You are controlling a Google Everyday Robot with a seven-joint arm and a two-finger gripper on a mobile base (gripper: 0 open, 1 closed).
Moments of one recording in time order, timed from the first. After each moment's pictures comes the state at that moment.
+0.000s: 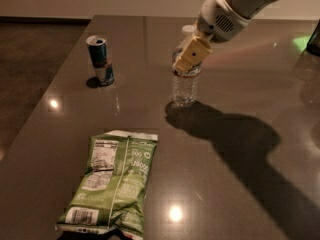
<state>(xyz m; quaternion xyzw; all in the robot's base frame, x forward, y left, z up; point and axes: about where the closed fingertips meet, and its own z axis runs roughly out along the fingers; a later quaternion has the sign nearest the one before) 0.560 -0.064 0.964 -0.58 0.76 0.14 0.26</state>
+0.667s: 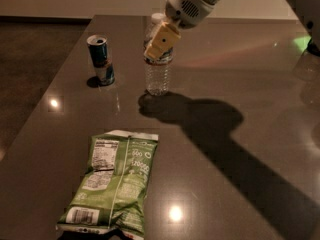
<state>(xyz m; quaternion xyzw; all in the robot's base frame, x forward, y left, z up) 0.592 0.001 0.978 -0.62 0.72 0.16 0.27</state>
